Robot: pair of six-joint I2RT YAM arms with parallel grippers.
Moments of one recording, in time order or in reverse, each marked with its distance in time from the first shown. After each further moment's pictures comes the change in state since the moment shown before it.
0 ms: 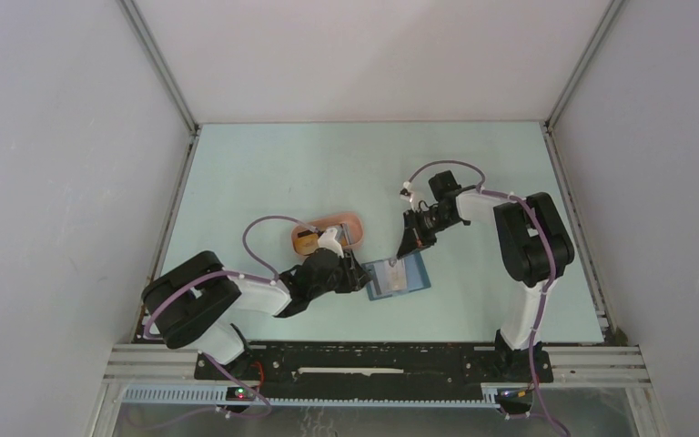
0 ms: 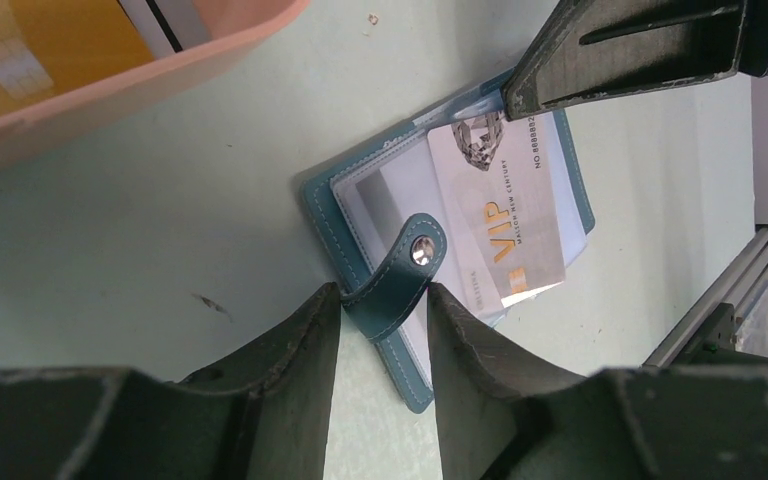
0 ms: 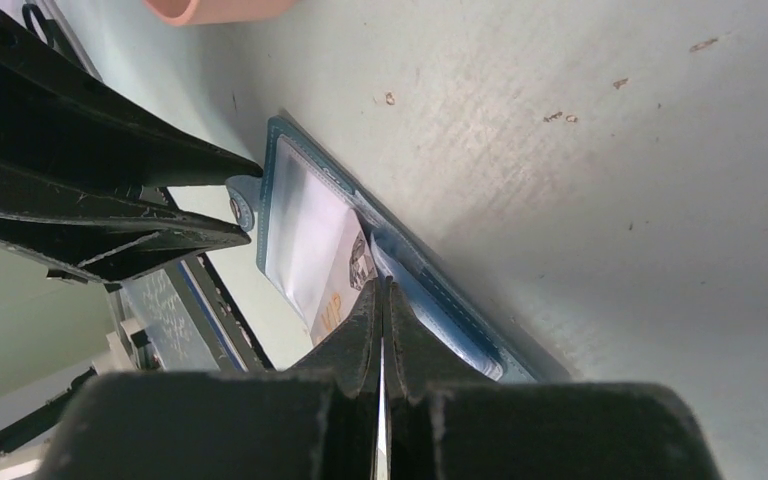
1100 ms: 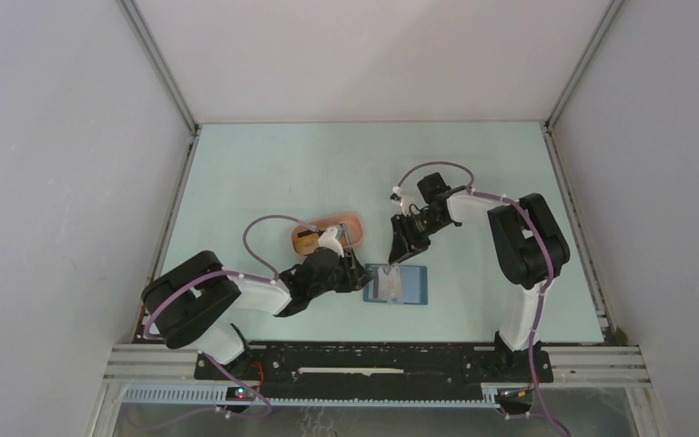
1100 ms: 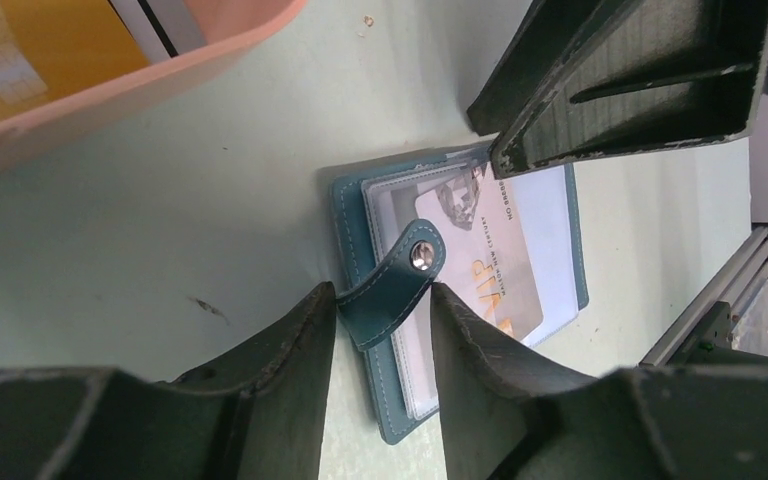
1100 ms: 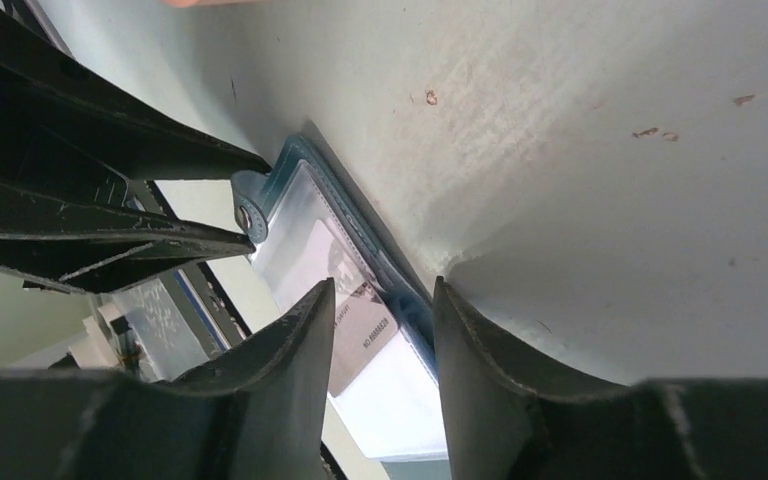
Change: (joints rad) left arm 0.004 0.008 0.008 0.002 0.012 0.000; right arm 0.072 0.007 0.016 -0.028 0.055 0.026
